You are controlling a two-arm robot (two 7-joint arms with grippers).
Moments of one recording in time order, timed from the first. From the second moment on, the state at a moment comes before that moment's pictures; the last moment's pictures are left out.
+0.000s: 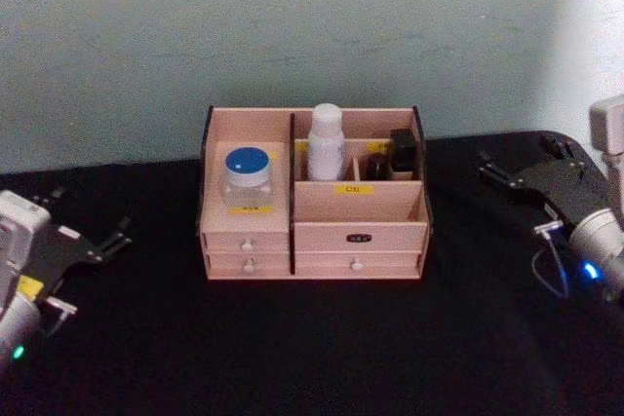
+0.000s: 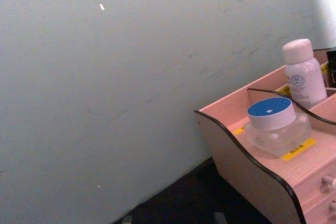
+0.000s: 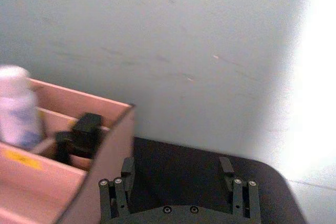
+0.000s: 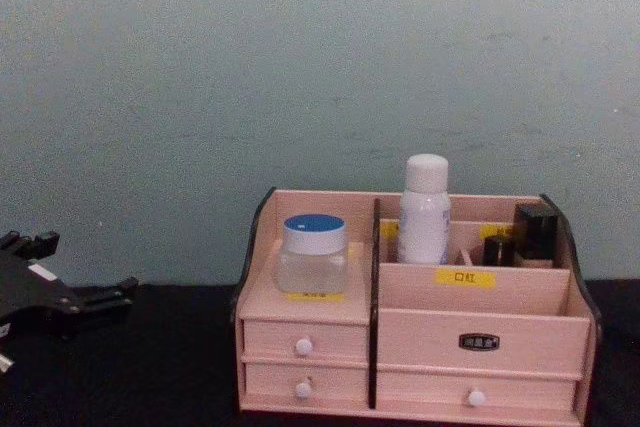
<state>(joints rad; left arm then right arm) -0.20 0.60 0.45 -1.41 -0.25 -0.12 0.03 0.15 0.52 -0.23 -1.56 0.37 0.09 -0.02</state>
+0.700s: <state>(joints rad) -0.20 0.60 0.45 -1.41 -0.25 -0.12 0.03 0.18 0.38 -0.32 -1.40 0.18 0.11 -0.15</state>
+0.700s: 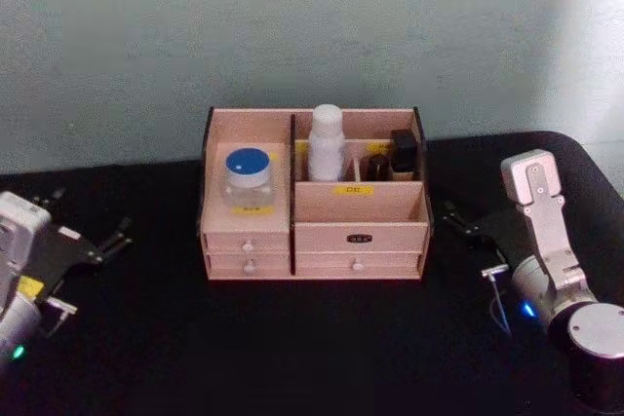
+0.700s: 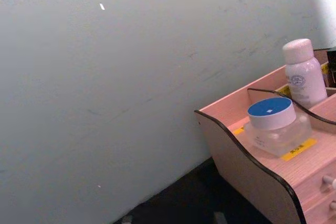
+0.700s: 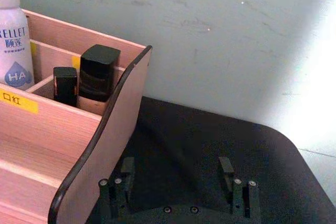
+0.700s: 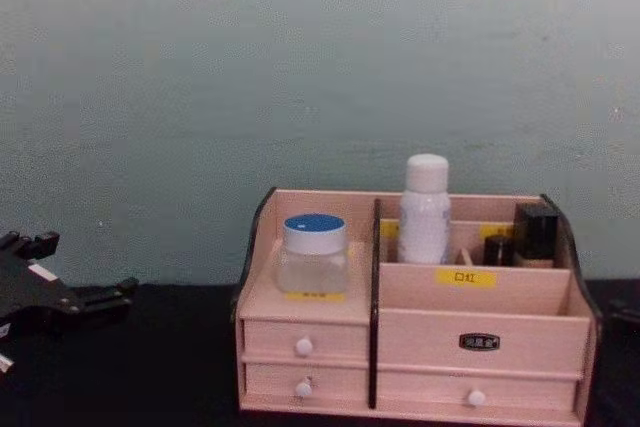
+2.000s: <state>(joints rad) -0.20 0.60 0.45 -1.41 -0.25 -0.12 0.03 0.18 0.39 -0.32 -1.41 0.18 0.11 -0.15</state>
